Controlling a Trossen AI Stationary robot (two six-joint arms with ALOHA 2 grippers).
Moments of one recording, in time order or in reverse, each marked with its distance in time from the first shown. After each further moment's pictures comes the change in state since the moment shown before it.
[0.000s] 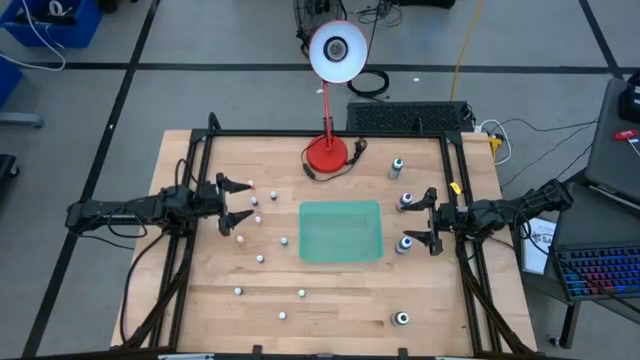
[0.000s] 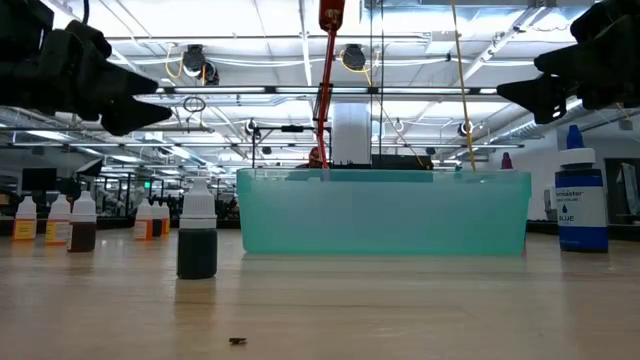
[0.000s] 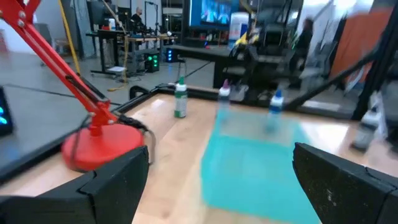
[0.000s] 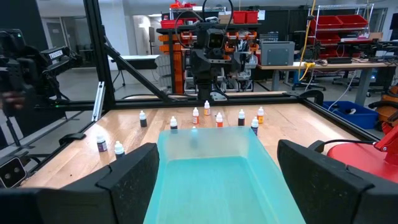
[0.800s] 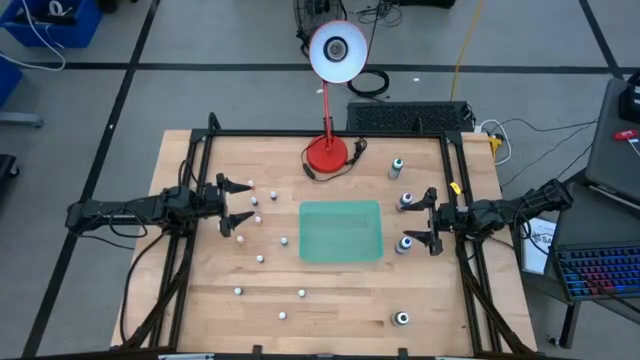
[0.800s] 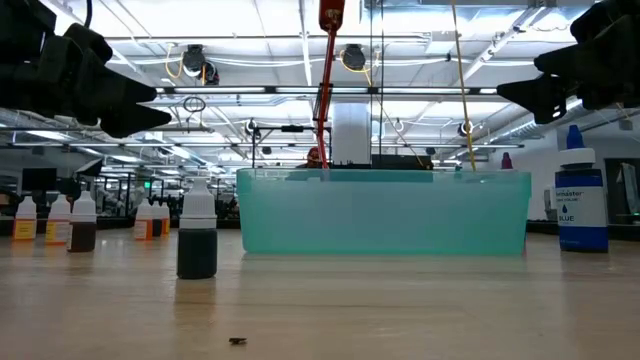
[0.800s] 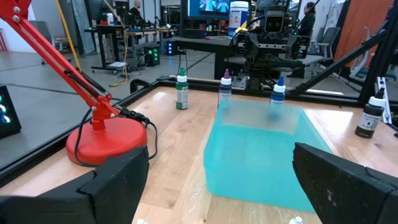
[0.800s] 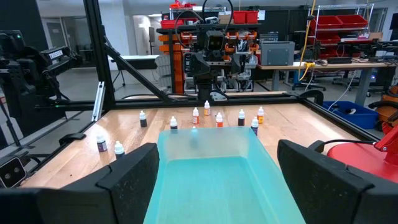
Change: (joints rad) left arm 0.000 0.000 0.000 -0.046 -0.002 0.067; right arm 0.000 0.000 0.000 0.000 0.000 0.000
